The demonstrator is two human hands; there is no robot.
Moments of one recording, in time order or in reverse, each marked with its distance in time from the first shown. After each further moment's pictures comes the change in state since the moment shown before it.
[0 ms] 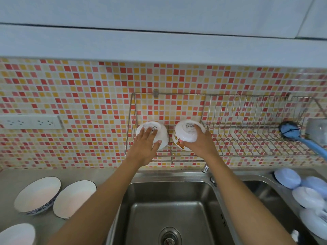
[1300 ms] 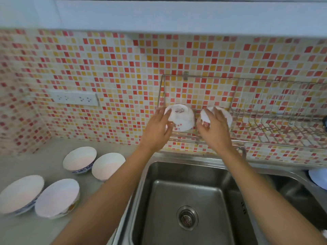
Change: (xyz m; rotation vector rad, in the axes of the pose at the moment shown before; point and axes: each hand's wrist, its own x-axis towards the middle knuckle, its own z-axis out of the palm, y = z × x) left_hand -0.056 -0.002 -0.041 -0.038 0.236 0.015; right_hand -0.055 -0.041 0.014 -0.029 0.219 -0.379
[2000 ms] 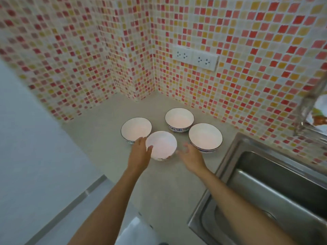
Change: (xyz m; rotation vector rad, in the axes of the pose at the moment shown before) left_hand -0.326 -0.267 -0.088 0.032 0.094 -0.989; right_hand -0.196 -0.262 0.270 0.412 -0.962 0.030
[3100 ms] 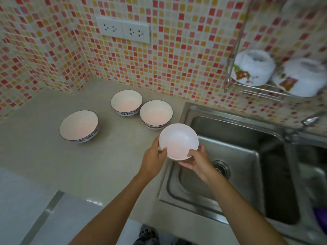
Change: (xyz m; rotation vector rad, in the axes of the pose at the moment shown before) left_hand -0.081 0.100 0.102 -0.399 -0.428 0.292; right_hand -0.103 0.109 -0.062 1.101 0.305 0.455
